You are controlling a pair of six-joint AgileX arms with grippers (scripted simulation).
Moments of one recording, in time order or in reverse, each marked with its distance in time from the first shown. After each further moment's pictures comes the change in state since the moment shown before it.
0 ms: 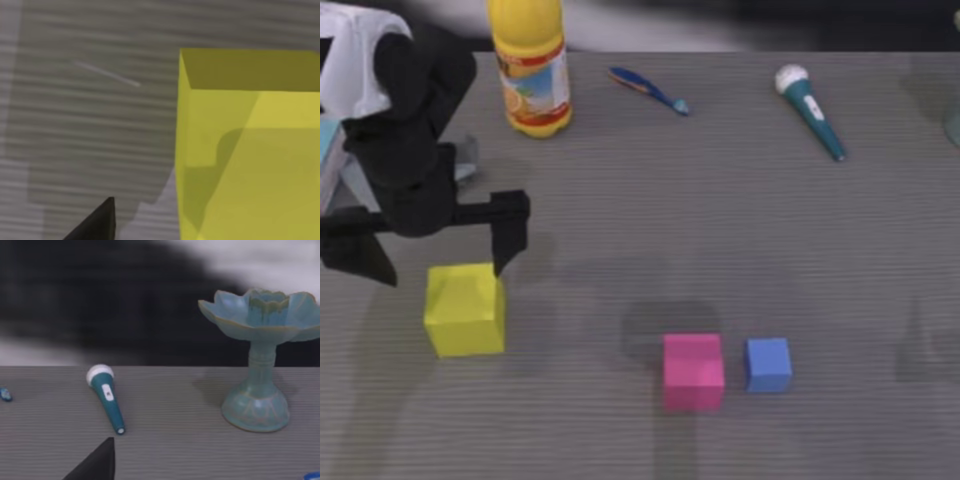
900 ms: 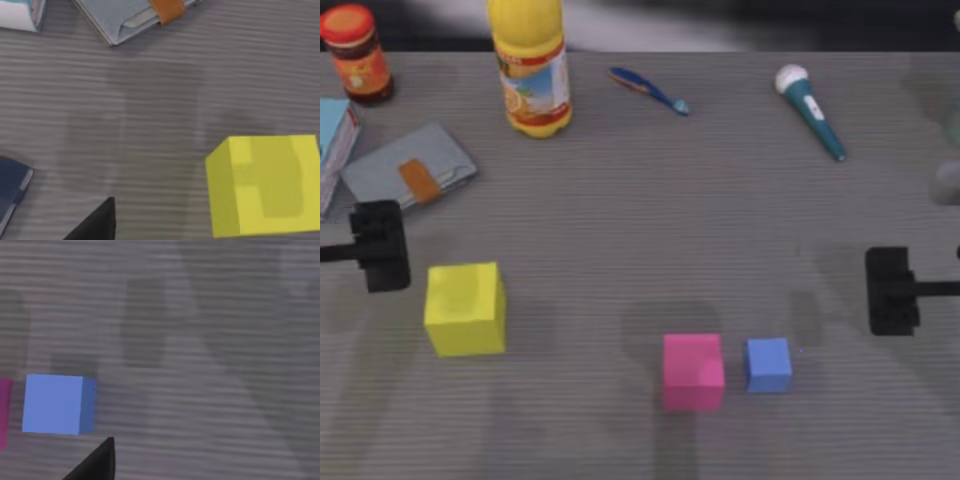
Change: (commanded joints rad) left arm 0.155 -0.943 -0.667 0.503 -0.002 0.184; right arm 0.417 1.142 0.778 -0.660 0.123 0.363
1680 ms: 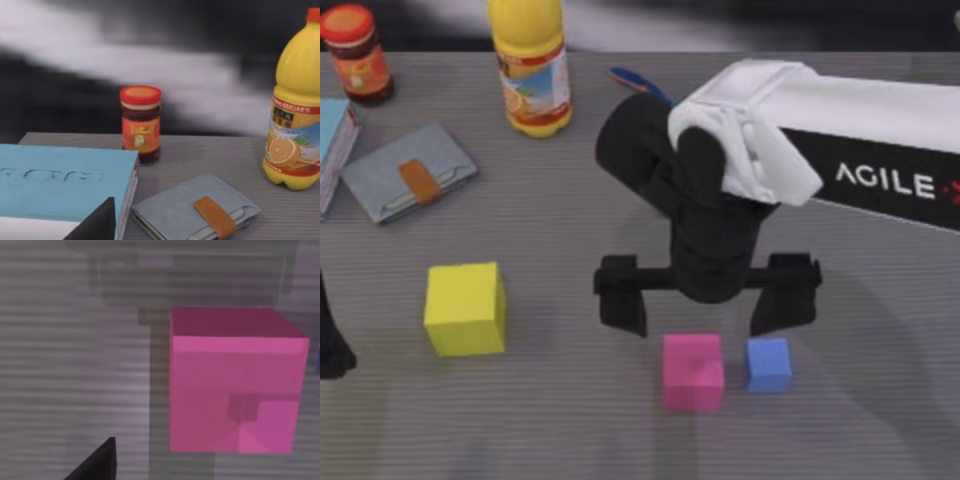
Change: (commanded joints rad) left arm 0.144 -0.911 -0.640 0.496 0.003 0.177; right arm 0.359 0.865 0.786 -0.398 -0.106 0.429
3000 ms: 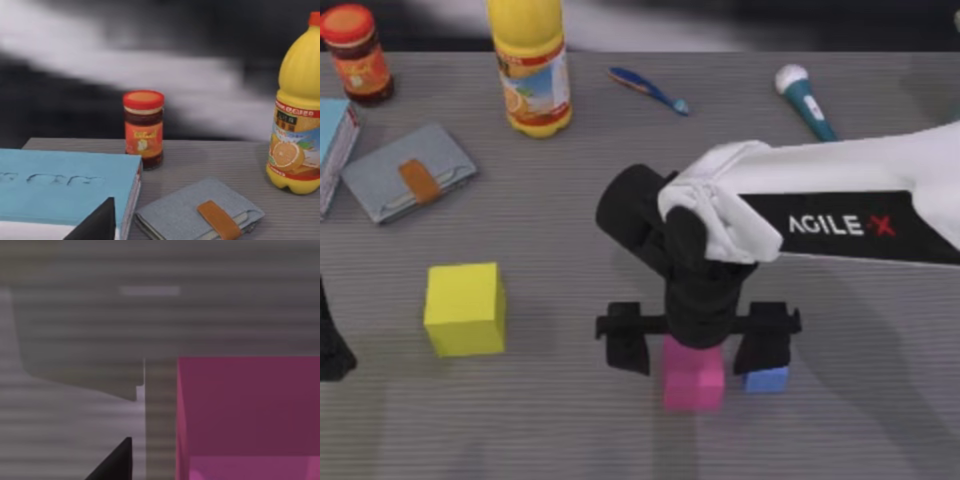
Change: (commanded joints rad) left arm 0.006 -0.024 -0.023 0.016 -0.001 0.007; right arm 0.007 0.120 -0.125 0.221 -0.006 0.016
